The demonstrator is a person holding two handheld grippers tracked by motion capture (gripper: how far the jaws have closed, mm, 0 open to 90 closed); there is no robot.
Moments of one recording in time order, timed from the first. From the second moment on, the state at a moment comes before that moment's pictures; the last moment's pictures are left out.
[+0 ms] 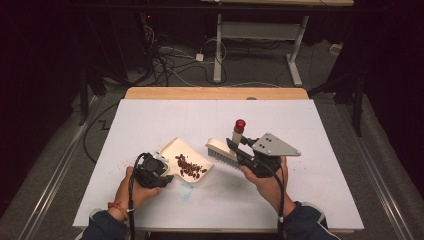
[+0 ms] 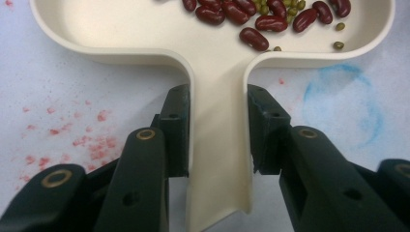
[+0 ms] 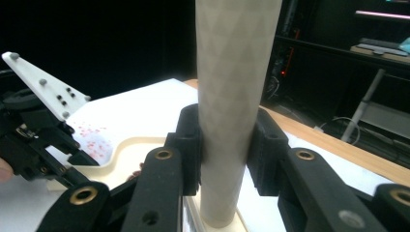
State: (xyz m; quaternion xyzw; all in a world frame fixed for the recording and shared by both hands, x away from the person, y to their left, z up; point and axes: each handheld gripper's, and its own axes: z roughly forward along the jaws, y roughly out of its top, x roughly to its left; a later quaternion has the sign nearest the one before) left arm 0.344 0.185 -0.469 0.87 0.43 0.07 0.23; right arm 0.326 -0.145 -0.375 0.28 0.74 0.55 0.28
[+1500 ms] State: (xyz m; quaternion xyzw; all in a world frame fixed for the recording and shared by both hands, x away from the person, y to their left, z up) left arm 0.348 0.217 -0.473 0.83 0.49 0.10 0.24; right arm 0.311 -0.284 -0.370 0.28 0.82 0.48 0.17
